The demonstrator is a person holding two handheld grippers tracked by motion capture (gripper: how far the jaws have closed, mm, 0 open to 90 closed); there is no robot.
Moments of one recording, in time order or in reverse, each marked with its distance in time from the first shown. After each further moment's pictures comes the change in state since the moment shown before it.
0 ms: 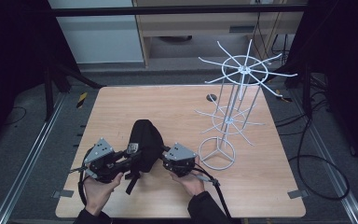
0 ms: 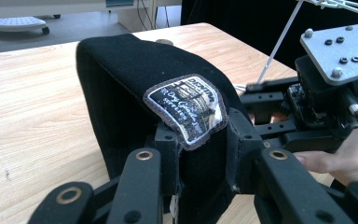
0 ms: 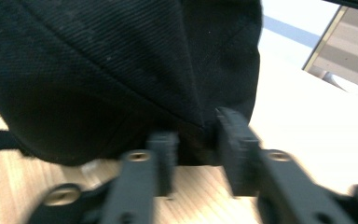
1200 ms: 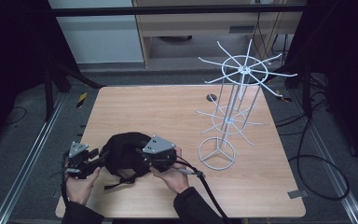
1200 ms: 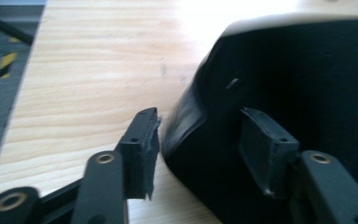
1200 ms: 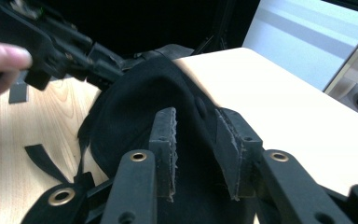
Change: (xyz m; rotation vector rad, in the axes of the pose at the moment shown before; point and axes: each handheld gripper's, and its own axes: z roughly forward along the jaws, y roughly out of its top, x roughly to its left) left arm 0.097 -0.063 -0.009 0.155 0.435 -0.176; right arm 0.024 0.060 0.016 0.011 0.078 -0.013
